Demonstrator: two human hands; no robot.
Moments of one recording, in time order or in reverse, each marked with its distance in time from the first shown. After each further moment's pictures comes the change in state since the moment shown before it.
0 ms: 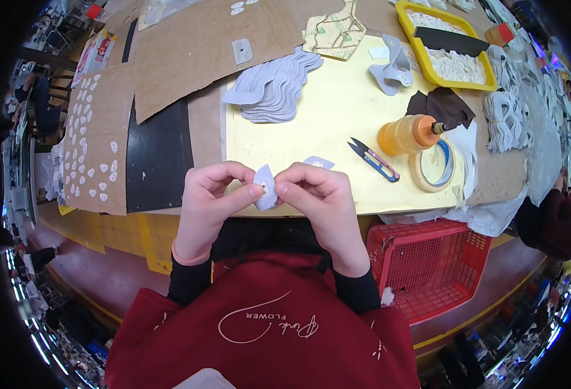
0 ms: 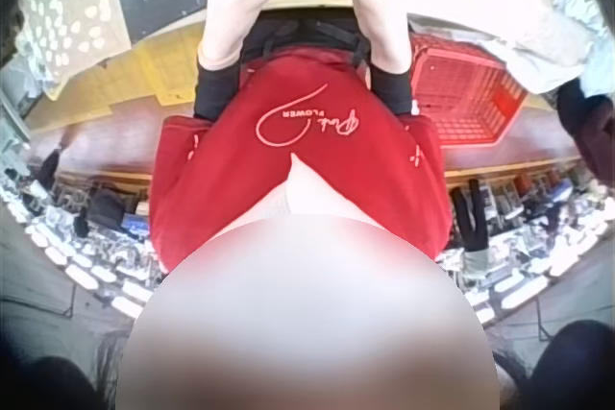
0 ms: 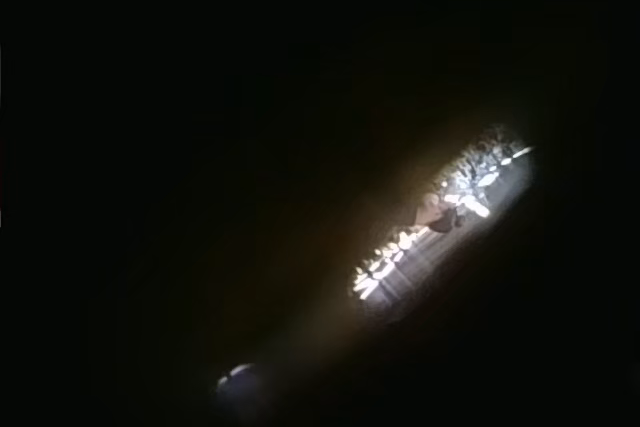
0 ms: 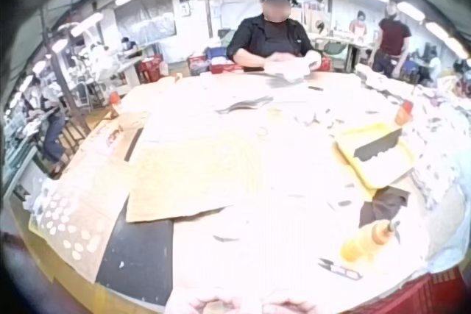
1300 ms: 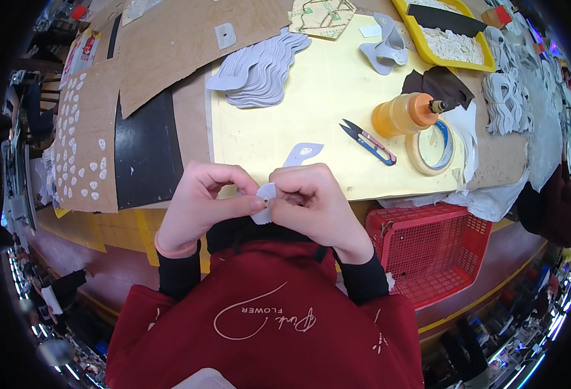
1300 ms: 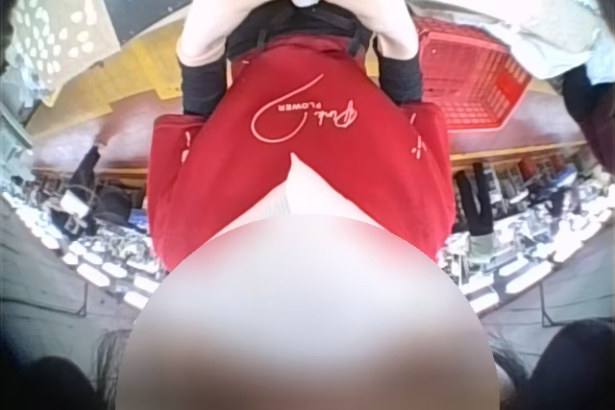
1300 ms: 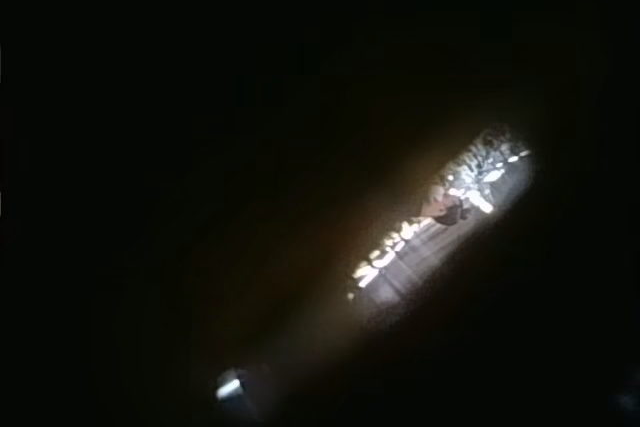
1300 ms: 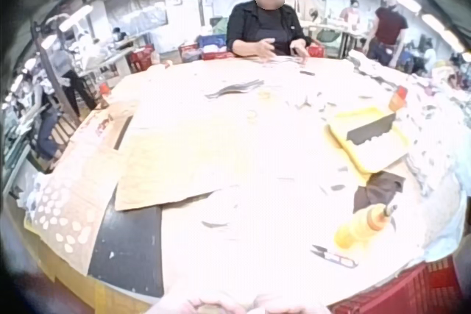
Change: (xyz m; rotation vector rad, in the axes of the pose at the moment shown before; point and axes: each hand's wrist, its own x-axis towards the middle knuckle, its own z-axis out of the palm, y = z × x) left_hand 0.002 0.010 -0.003 0.038 -0.252 -0.236; right_hand -0.006 -0.013 -0.009 -0.357 -0.193 0.081
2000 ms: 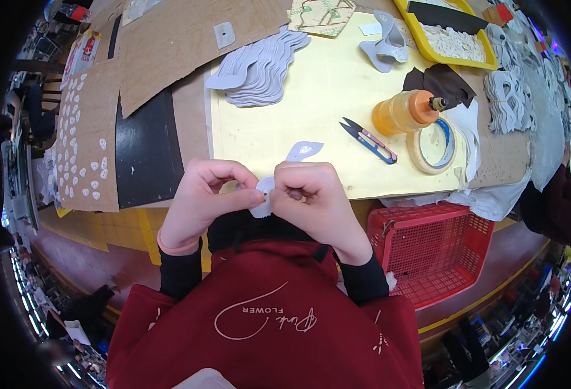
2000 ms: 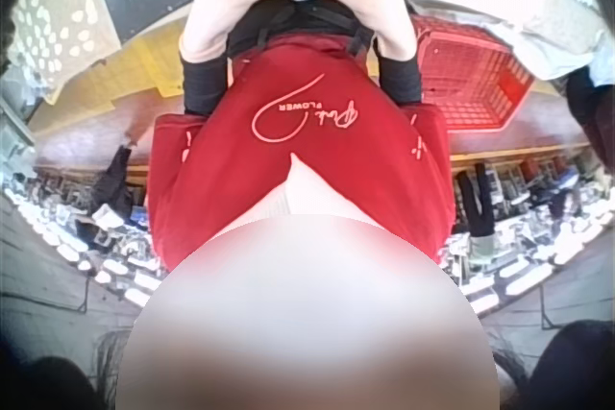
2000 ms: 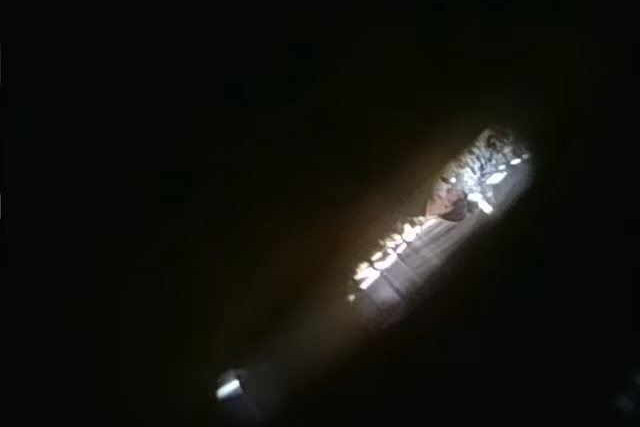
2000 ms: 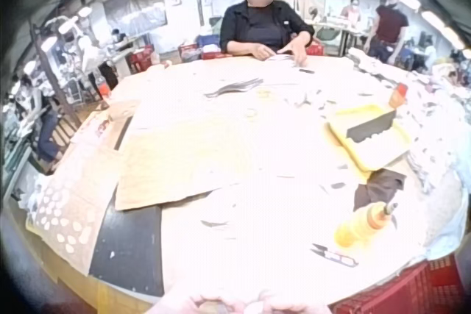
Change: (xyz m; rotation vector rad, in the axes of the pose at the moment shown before) left_hand 0.003 -0.004 0.002 -0.012 0.036 -0.012; right_hand 0.000 0.012 0.001 -0.109 0.100 -0.067
